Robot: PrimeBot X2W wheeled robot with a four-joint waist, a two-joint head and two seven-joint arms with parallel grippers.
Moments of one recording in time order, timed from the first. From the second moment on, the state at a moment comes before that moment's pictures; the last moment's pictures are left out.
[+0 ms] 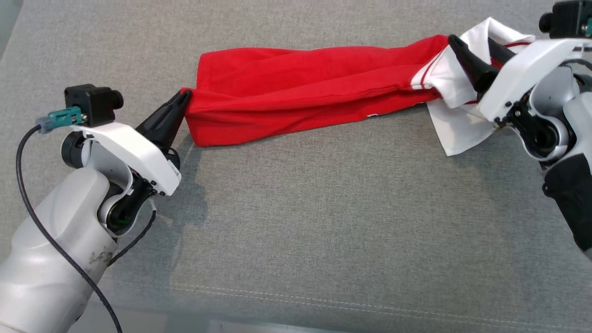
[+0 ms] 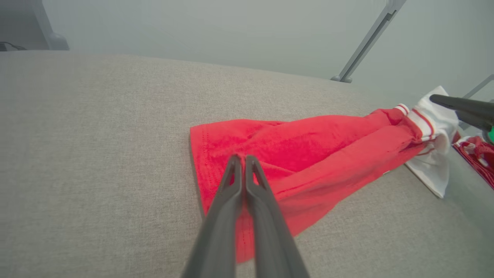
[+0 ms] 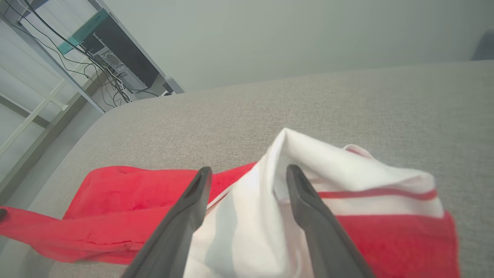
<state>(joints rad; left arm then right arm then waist) -0.81 0.43 -0.77 0.55 -1.06 -0.13 -0.08 -1.02 -0.33 0.57 0.75 0.94 0.13 0.17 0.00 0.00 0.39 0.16</state>
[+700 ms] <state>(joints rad) -0.78 0.47 -0.85 0.62 -1.14 -0.13 -0.22 -0.70 -0.43 0.56 0.54 1.01 0.13 -0.01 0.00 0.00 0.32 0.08</state>
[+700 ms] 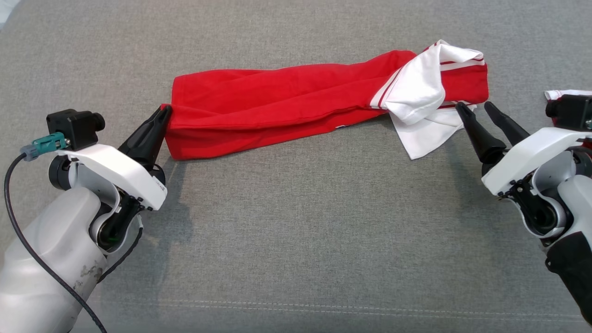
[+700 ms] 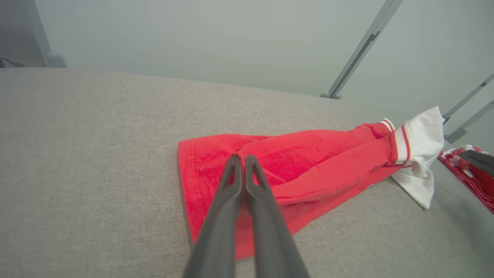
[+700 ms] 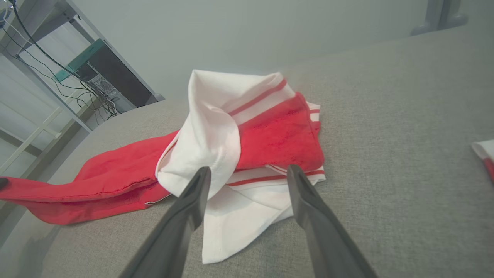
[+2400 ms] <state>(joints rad) -0.80 0.48 -0.85 0.66 -1.16 -0.13 -0.25 -0.76 -0.39 0.65 0.49 1.55 0.13 -0.05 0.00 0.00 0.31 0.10</state>
